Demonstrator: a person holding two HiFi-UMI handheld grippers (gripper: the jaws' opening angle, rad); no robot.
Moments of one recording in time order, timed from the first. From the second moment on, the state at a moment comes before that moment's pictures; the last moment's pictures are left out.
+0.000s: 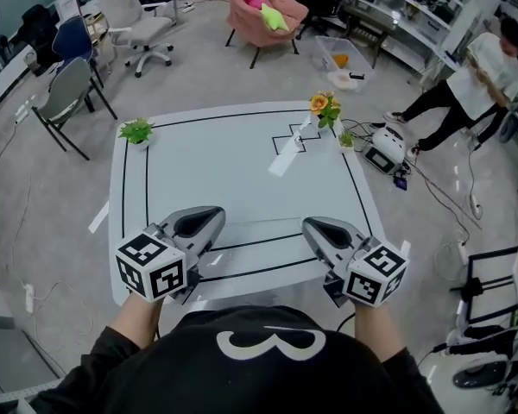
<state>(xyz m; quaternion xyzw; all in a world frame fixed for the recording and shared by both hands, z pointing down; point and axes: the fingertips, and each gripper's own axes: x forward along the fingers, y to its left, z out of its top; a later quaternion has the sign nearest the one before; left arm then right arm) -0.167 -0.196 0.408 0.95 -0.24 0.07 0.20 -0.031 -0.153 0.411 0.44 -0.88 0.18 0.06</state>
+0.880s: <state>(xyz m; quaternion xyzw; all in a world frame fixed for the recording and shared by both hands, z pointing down) -0.078 -0.145 0.346 0.97 -0.18 0.05 0.15 0.004 -0.128 0.355 0.40 -0.91 0.13 0.02</state>
